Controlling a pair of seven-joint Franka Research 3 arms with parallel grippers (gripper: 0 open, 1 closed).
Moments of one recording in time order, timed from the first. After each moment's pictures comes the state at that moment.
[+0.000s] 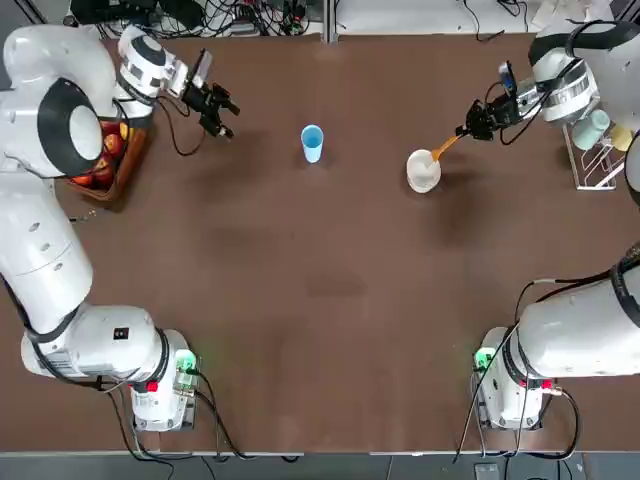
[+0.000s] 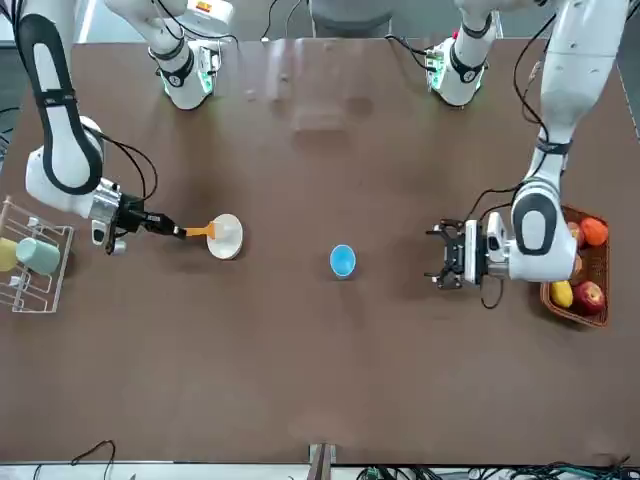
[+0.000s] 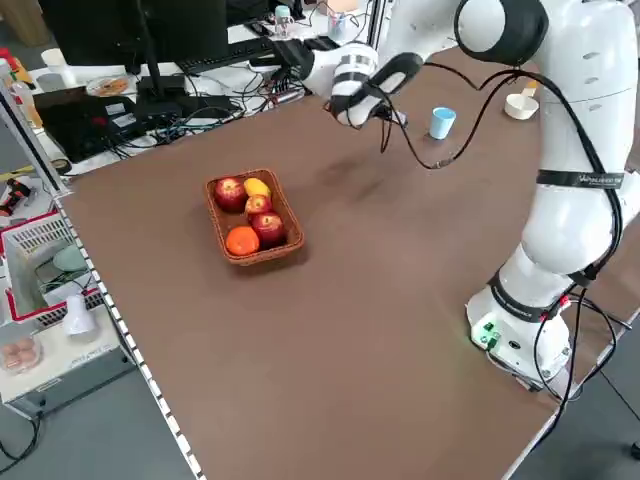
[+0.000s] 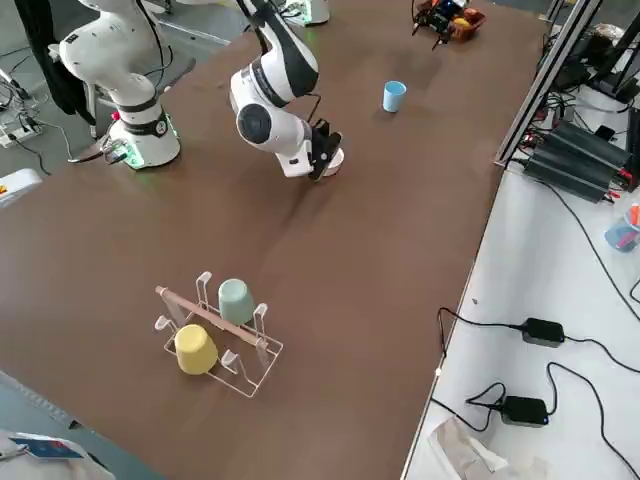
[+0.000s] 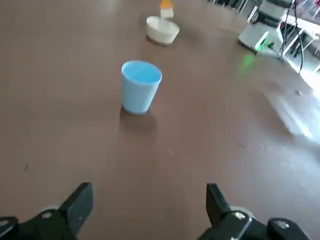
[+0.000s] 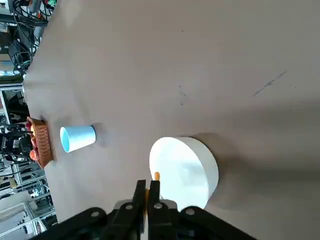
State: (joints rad) left arm 0.04 0.51 -0.05 -1.83 -0.85 1.87 1.93; right arm -0.07 0.16 -0.04 -2.31 1.07 2.13 -0.62
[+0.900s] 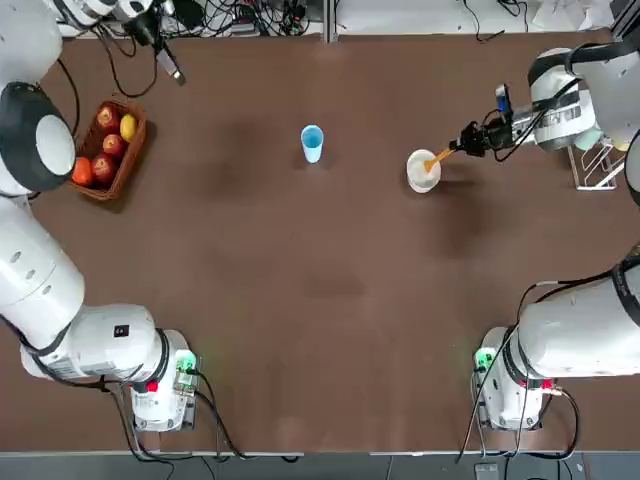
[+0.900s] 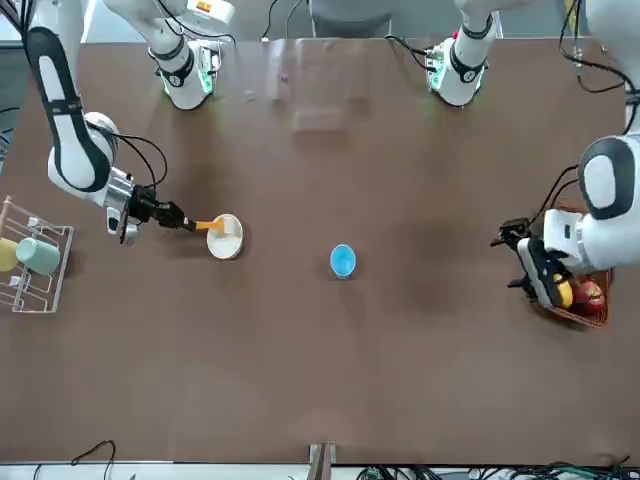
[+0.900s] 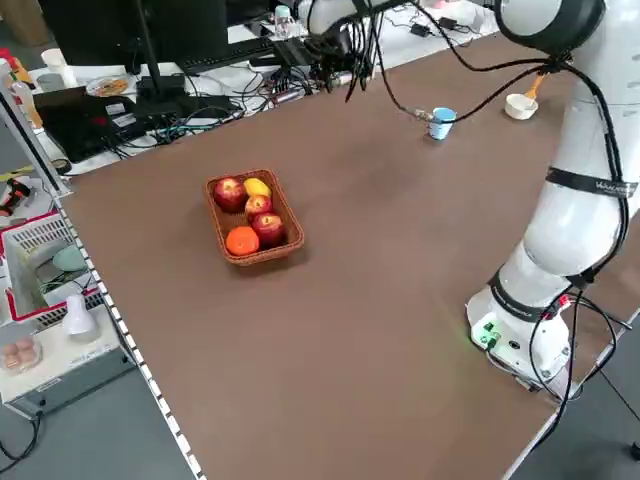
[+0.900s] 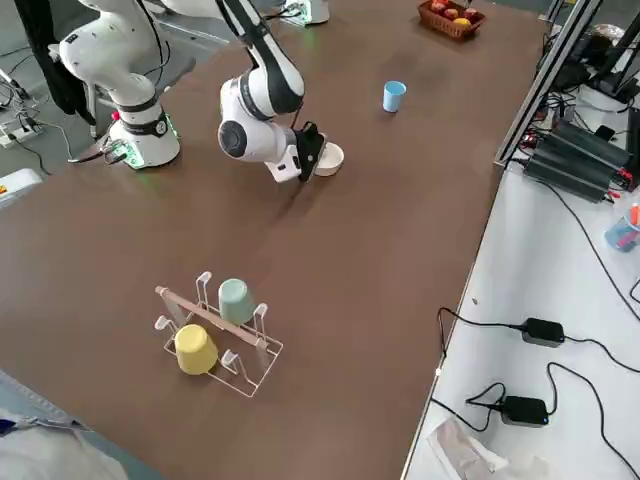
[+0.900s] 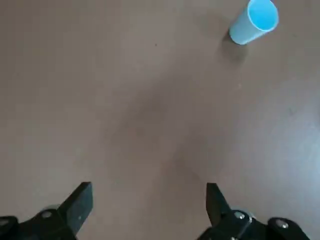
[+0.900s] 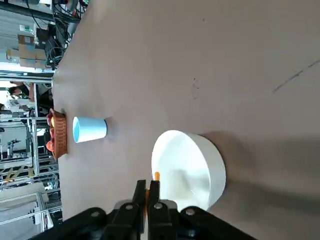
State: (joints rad) left arm 0.06 0.30 -0.04 -1.66 -0.32 1.87 1.06; right arm -0.07 0.17 -0.04 -2.42 1.30 2.14 -0.97
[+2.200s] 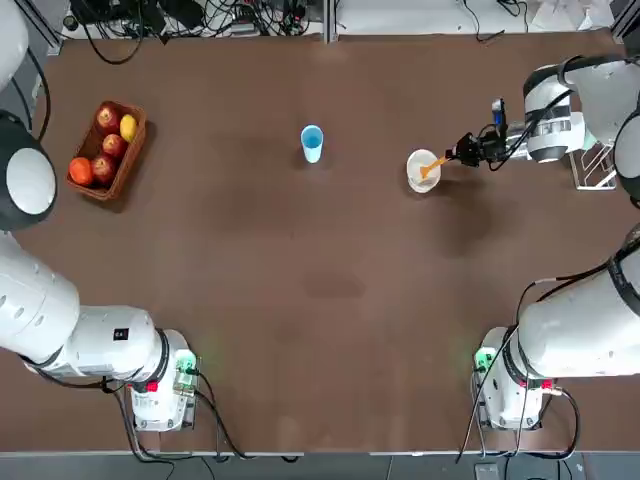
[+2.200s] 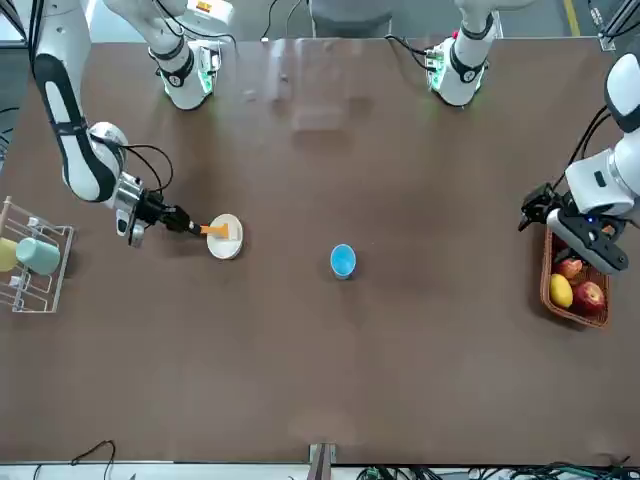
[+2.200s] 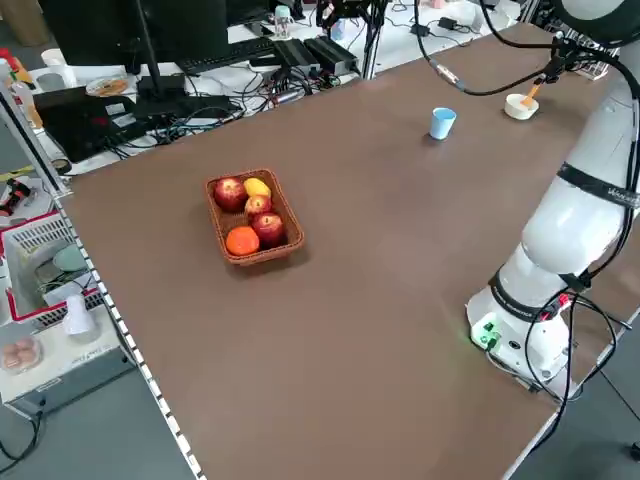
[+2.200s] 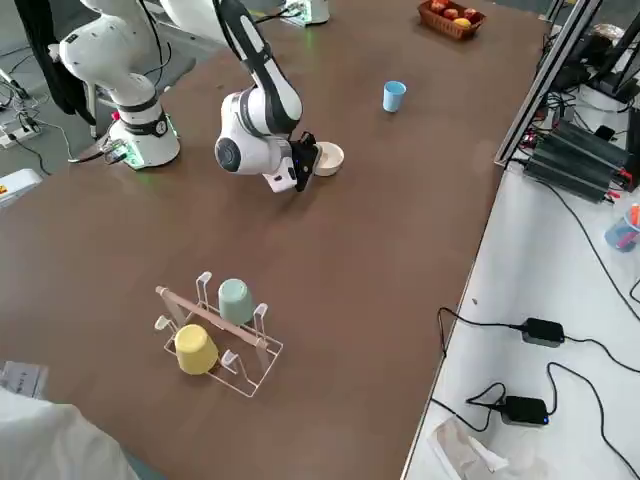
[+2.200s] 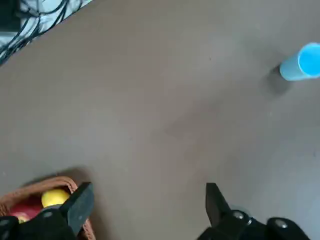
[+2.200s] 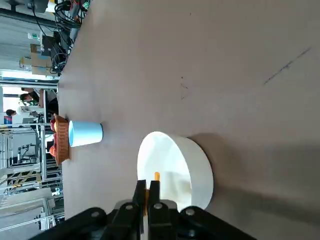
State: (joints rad) left arm 0.01 0.13 -0.05 -1.65 -0.12 1.87 0.55; right arm -0.07 0.25 -0.04 -2.43 1.41 2.14 -1.09
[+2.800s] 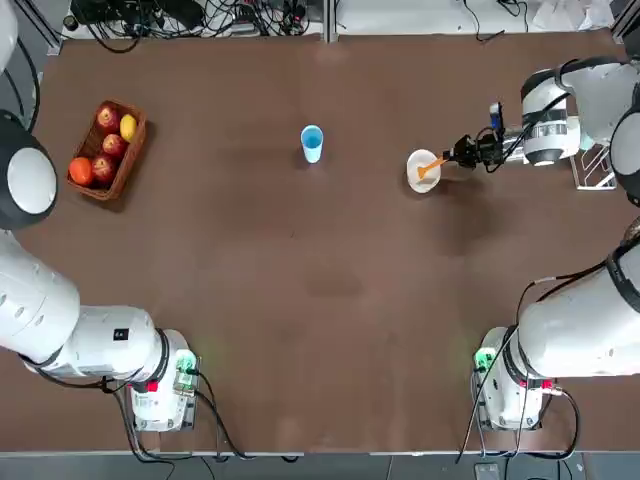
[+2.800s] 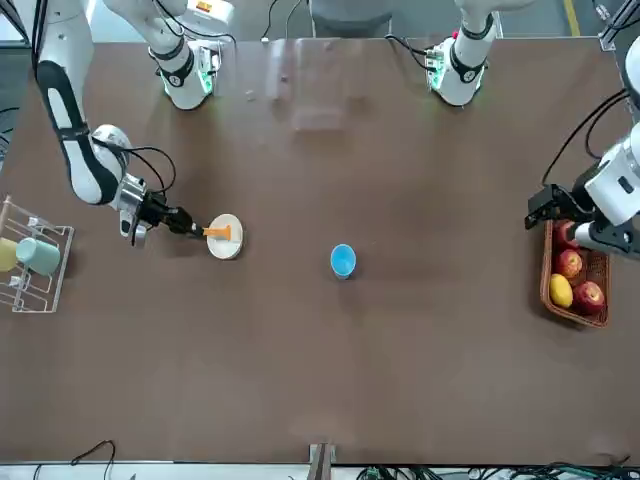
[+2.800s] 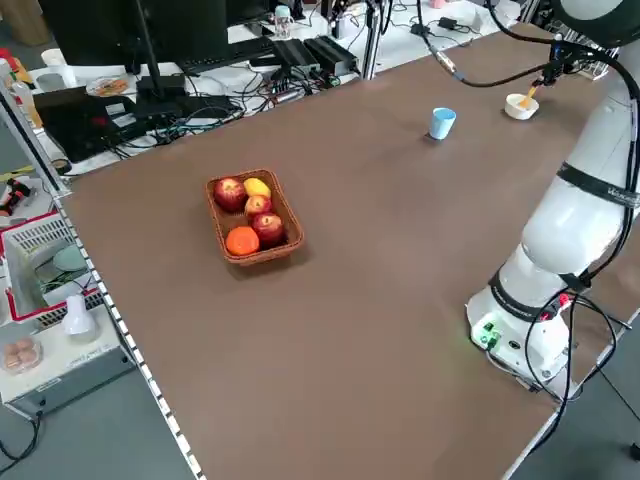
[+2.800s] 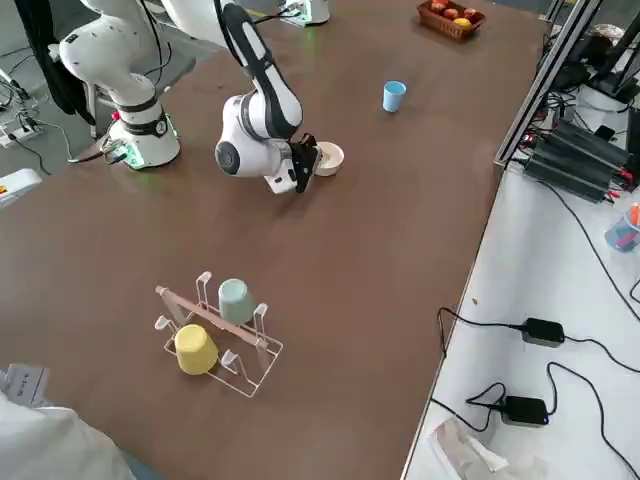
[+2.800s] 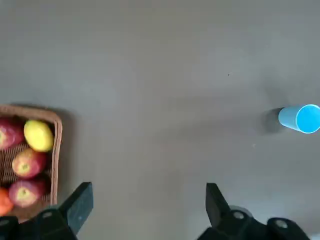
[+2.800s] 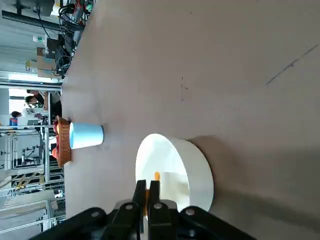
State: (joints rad) left arm 0.01 0.13 -0.05 -1.53 -0.10 1.67 0.09; right arm -0.07 0.28 -0.03 -2.43 1.45 2.14 -1.15
